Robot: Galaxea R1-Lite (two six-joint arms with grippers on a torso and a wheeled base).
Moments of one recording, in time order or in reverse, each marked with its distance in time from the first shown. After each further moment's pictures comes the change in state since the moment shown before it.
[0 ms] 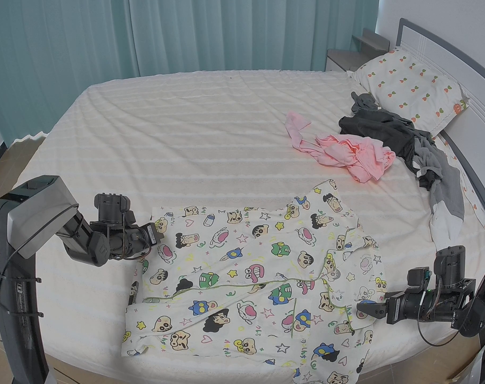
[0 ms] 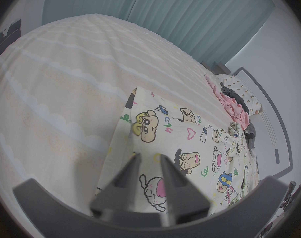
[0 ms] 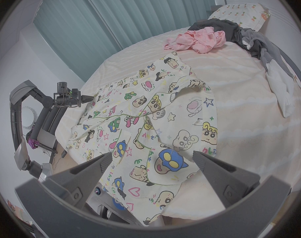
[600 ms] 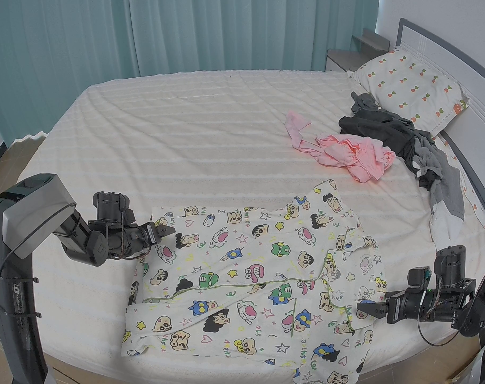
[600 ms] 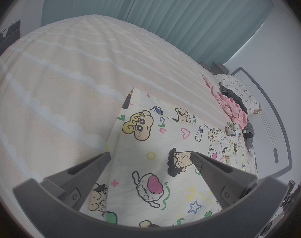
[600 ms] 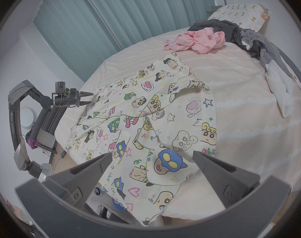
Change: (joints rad) left arm -0.005 -0.028 0.023 0.002 -0.002 0.001; right arm 0.000 -0.002 0.000 0.000 -0.005 0.000
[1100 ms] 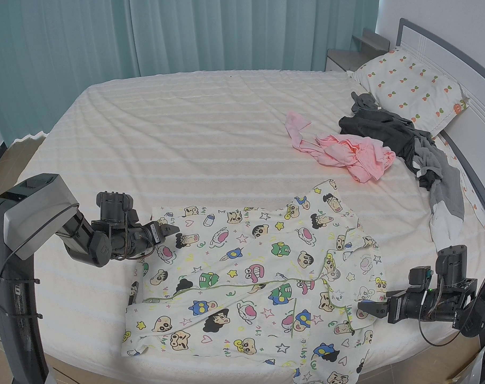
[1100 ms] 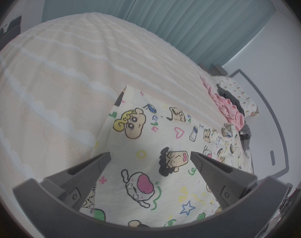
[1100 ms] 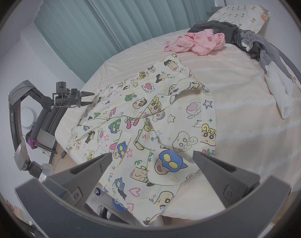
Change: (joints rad) left arm -0.022 0.000 -0.002 -0.009 -0.007 -0.039; right arm -0.001 -0.015 0.004 0.003 0.000 0.000
